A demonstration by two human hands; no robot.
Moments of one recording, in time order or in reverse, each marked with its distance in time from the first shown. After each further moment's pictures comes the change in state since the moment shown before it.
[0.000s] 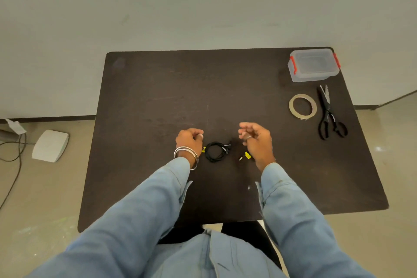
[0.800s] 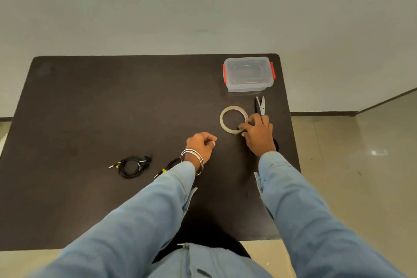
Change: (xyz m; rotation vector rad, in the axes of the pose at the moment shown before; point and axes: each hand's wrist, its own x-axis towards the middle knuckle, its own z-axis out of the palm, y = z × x) left_hand -0.040 0.158 0.225 0.069 -0.222 0.025; right_hand 0.150 0.042 -0.241 -1.105 -0.191 -0.349
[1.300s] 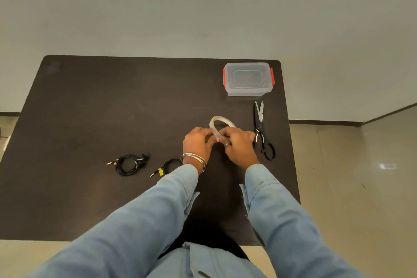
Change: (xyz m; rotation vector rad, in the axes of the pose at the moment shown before) left_hand -0.012 0.021 0.009 0.223 0.281 0.210; right_hand -0.020 -0.043 -0.011 0.341 0.016 -0.081
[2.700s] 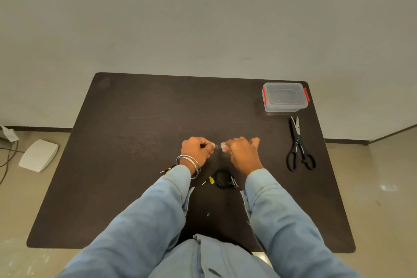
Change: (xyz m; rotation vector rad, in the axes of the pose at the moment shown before) left_hand 0.014 -0.127 -0.121 -0.347 -0.120 -0.107; right_hand 0.008 -0.137 0.068 -0.436 -0.050 -0.049
